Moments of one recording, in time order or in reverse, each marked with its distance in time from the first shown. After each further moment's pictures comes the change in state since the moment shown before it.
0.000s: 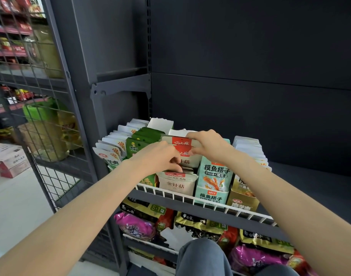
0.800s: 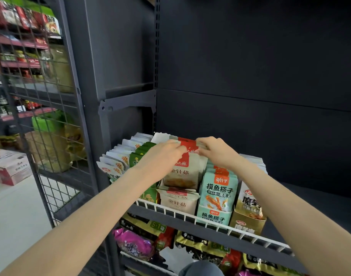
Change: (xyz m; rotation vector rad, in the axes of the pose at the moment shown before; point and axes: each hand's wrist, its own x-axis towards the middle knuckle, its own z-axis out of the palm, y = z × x) left_hand 0.008 0.002 -0.015 0.191 0.344 0.033; right_hand 0.013 0.006 -0.022 0.161 0.013 0.072
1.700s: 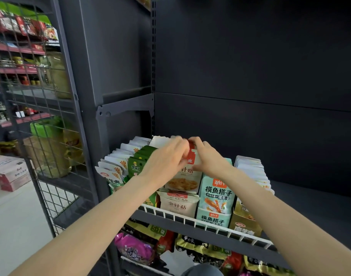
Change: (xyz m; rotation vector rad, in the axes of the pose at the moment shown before) left_hand 0.005 0.008 0.007 -0.168 0.284 -0.039; right_hand 0.008 0.003 0.026 -0.029 0.089 0.009
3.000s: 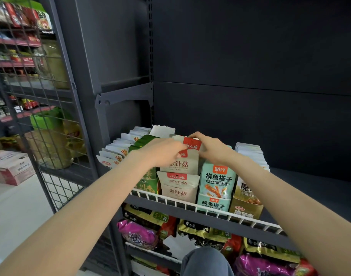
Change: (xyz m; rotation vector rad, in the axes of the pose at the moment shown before) left_hand 0.012 -0.001 -0.018 0.093 -0.686 -0.046; right_hand -0.016 0.002 -0.009 0.143 -0.142 0.036
